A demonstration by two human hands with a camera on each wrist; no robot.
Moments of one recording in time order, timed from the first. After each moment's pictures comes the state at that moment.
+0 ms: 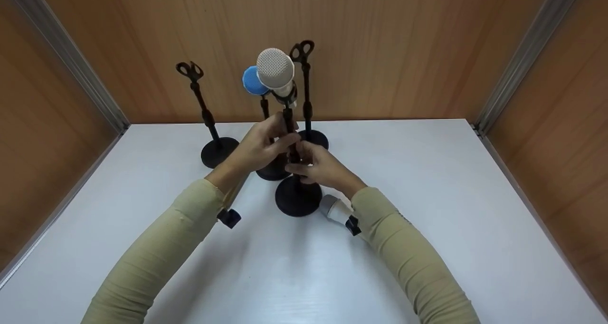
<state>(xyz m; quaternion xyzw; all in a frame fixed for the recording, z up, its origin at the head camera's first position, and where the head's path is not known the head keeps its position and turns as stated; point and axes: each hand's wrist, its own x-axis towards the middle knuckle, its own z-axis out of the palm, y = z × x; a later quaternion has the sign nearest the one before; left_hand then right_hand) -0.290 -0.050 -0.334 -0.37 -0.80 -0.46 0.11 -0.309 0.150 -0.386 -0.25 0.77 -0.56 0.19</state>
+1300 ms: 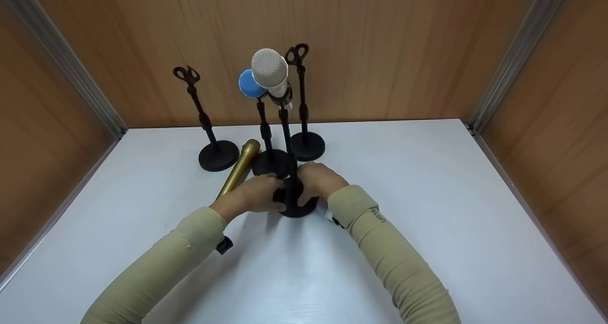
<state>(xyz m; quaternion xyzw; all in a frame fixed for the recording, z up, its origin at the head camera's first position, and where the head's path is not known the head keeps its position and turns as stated) -0.269 -0.054 -0.404 -0.23 -0.97 -0.04 -0.08 -0.310 0.123 -0.390 -0.27 0.94 -0.14 0.16</state>
